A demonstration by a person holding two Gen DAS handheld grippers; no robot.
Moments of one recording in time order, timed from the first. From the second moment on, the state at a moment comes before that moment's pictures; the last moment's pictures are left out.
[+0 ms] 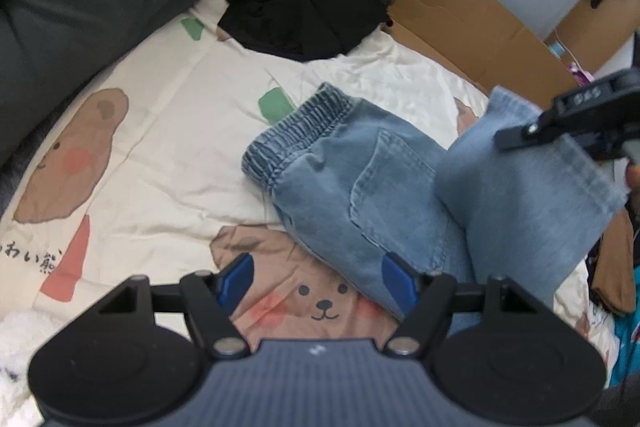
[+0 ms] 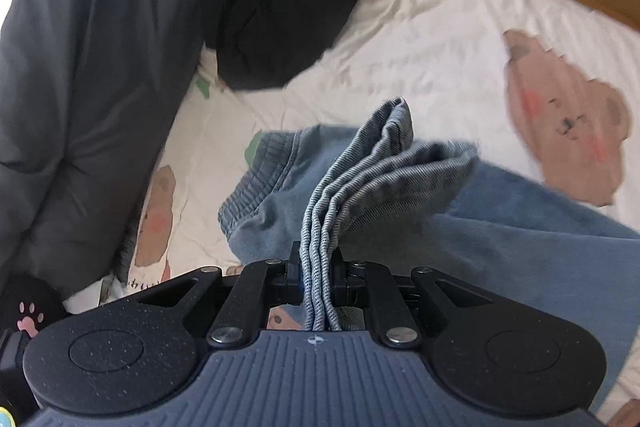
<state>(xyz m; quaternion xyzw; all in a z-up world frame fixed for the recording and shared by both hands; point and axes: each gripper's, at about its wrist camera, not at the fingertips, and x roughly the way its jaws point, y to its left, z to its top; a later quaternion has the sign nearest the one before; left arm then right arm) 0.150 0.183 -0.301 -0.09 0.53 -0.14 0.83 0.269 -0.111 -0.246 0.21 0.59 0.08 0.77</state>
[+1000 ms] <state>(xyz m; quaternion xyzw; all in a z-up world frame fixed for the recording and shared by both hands) 0.152 0.211 -0.346 -0.17 0.51 -0.10 0.84 0.293 -0.087 -0.277 0.14 0.56 0.20 0.79</state>
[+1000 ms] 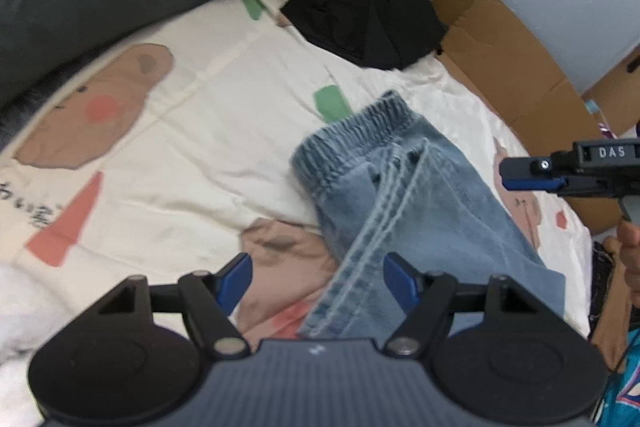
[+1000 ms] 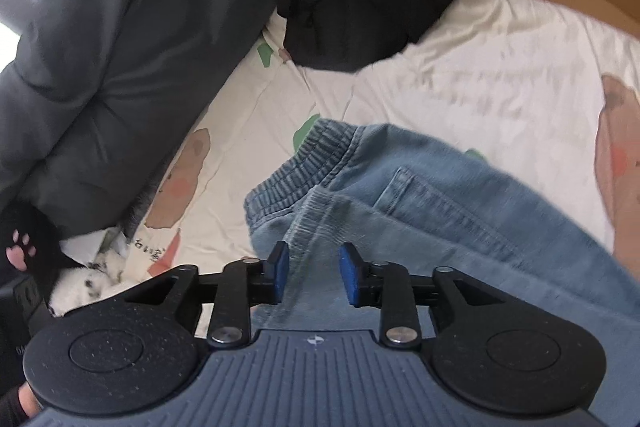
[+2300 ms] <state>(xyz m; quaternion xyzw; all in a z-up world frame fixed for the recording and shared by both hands) 0.161 0.205 -0.439 -0.28 0.50 -0.21 0.79 0.361 -0.022 -0.361 -0.11 0.50 0.46 0.73</state>
